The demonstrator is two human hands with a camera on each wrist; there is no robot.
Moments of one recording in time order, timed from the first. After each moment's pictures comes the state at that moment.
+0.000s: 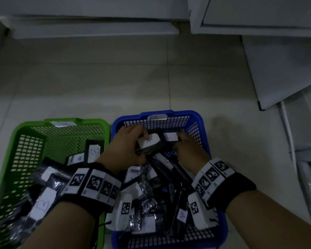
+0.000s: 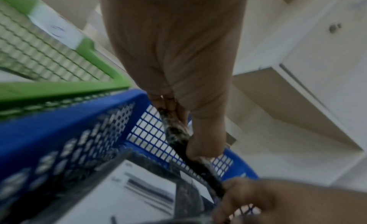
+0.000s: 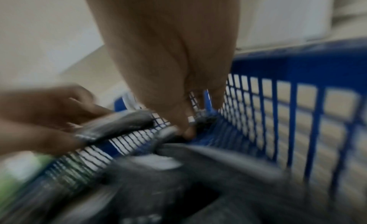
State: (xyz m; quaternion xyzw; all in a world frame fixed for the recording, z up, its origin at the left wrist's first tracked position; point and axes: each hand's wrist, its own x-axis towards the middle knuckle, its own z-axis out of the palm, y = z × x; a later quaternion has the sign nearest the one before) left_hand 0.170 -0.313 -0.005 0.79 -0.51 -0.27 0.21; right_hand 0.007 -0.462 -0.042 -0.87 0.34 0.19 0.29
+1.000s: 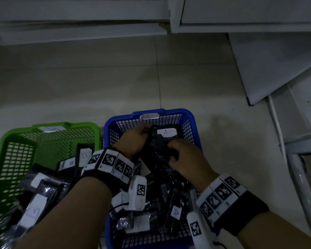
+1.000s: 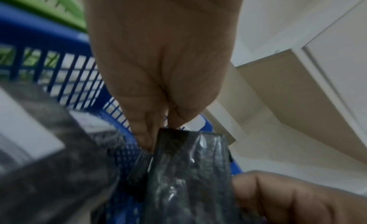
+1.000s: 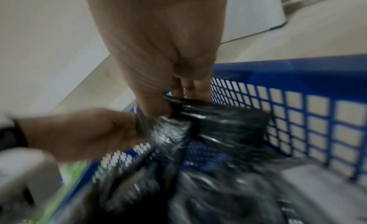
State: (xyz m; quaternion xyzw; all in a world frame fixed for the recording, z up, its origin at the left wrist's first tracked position) left_hand 0.158 -0.374 -0.033 0.80 -0.34 -0.42 0.25; right_hand -0.022 -0.444 -0.002 -0.86 0.35 0.07 0.37
